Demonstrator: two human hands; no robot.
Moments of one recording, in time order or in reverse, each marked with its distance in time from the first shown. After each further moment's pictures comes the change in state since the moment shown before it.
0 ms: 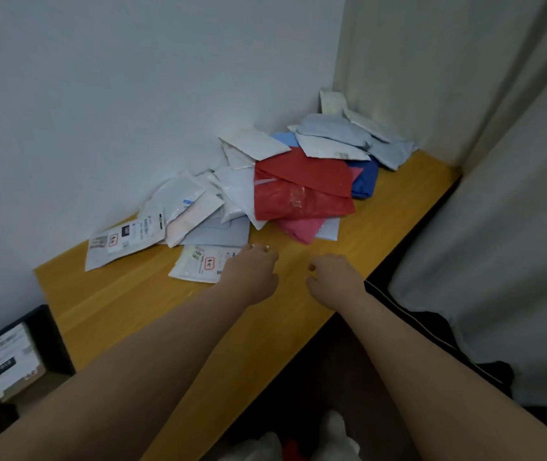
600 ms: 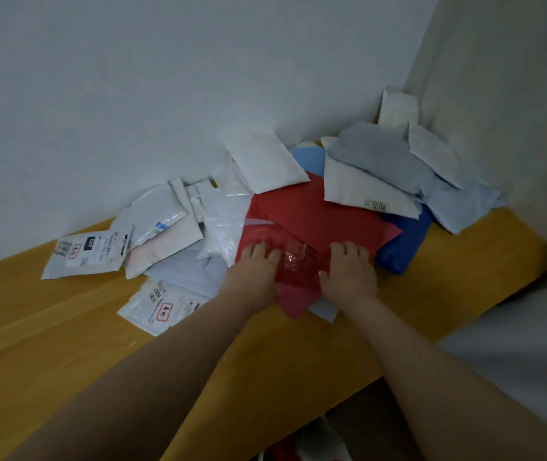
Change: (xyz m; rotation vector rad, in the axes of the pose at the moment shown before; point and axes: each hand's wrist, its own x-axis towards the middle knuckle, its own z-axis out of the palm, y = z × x) left_hand 0.219 0.004 0.002 -0.080 0.017 -0.285; right_hand 0.262 0.092 -0.048 -0.073 -0.023 -0.125
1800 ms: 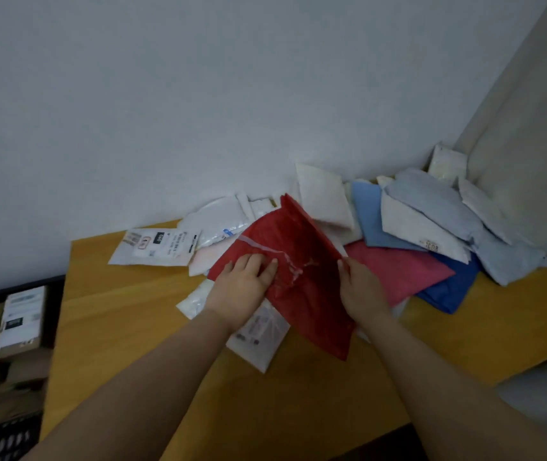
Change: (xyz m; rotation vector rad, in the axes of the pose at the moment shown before) left_hand -0.086 -0.116 -0.016 0.232 0.182 0.006; right_hand -0.017 -0.093 0.008 0.384 0.132 -0.105
